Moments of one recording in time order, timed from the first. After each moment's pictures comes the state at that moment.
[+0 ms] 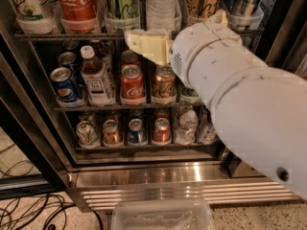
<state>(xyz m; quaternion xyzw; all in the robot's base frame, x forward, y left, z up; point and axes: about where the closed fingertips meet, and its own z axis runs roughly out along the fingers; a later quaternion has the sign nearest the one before) 0.519 -0.056 1.061 -0.13 0.70 0.05 0.70</state>
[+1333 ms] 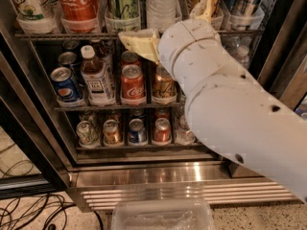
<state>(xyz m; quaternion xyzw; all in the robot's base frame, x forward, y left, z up) 0.550 -0.037 1.065 -0.19 0.64 -0.02 0.74</state>
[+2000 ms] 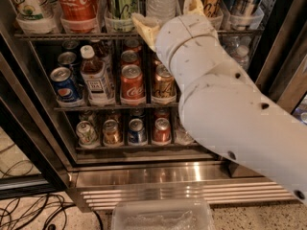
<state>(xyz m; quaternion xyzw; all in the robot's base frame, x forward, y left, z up) 0.555 -0.035 1.077 -0.19 0.62 -0.03 0.76</state>
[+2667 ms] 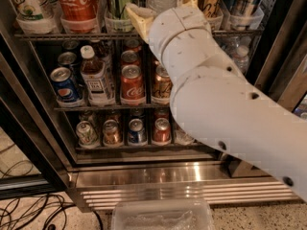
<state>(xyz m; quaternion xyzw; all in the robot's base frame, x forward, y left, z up) 0.560 -0.024 1.090 -0.18 0.61 -0.02 0.77</state>
